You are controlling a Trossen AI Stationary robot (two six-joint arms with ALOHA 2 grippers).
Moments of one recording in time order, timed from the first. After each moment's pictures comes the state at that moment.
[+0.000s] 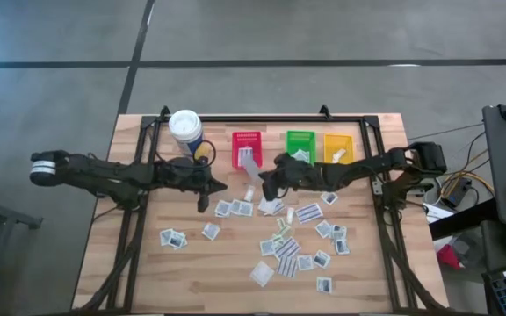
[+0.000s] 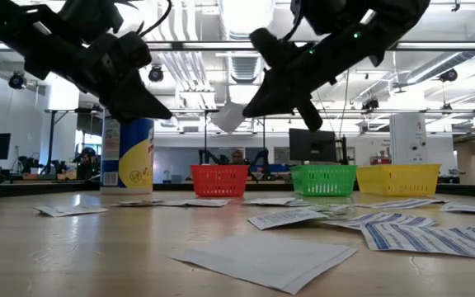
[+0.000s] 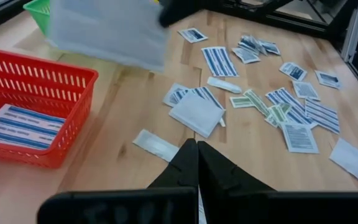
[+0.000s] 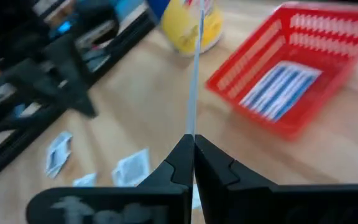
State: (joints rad) left arm 0.11 1.05 0.41 0.23 0.07 -0.17; right arm -0.03 1.62 0.86 0.27 0.30 0.74
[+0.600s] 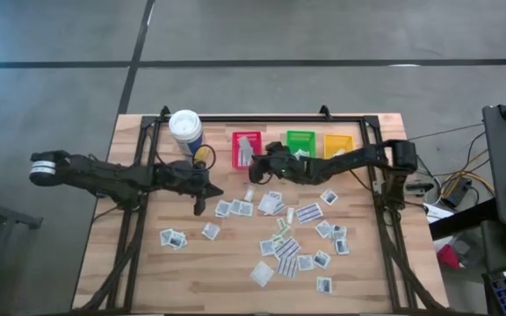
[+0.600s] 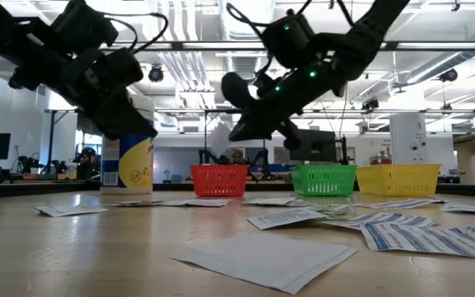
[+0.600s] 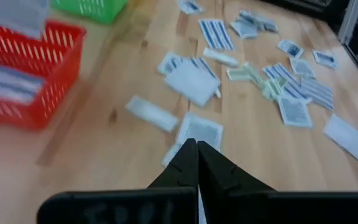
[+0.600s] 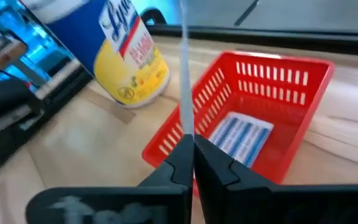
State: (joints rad) left arm 0.11 1.05 0.33 0.23 0.12 -0.22; right arm -0.13 1.86 0.98 0.42 0.45 0.71
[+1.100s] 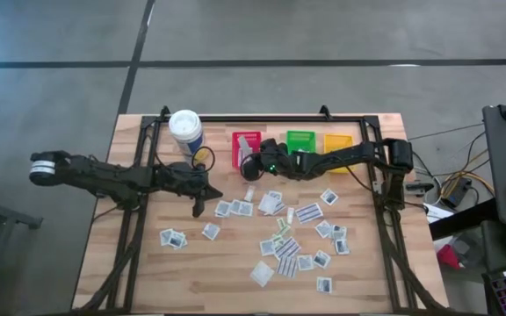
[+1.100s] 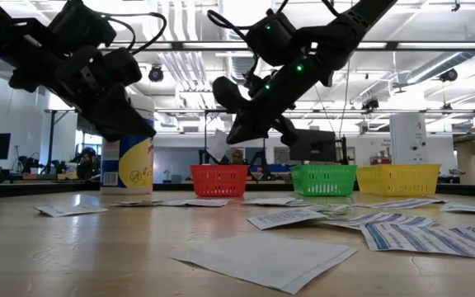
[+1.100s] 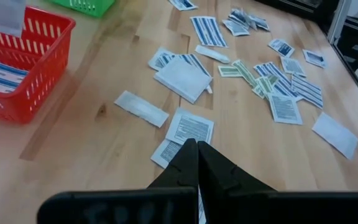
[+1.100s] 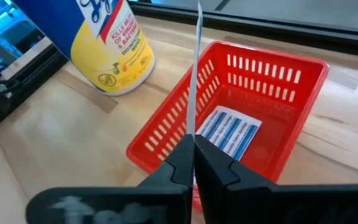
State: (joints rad) left arm 0.10 1.04 0.32 0.26 0.14 -0.24; right arm -0.15 1.89 1.12 0.17 0.43 0.71
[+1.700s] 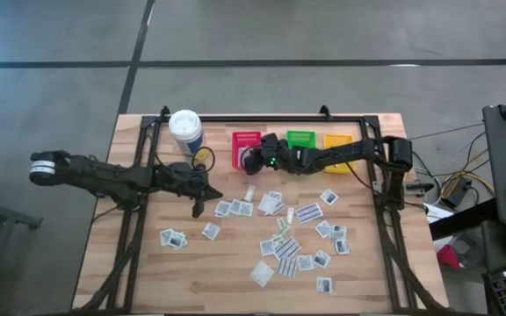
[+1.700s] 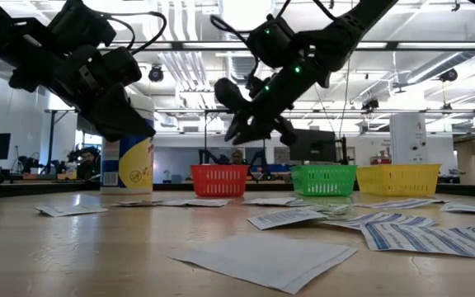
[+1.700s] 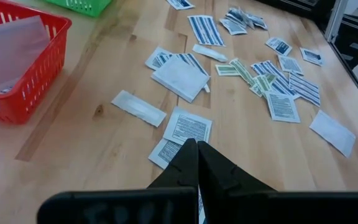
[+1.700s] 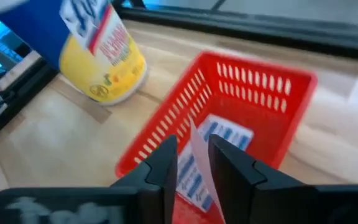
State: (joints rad) left arm 0.10 1.04 0.32 0.25 0.14 -0.23; right arm -0.20 1.89 1.14 0.16 0.39 0.70
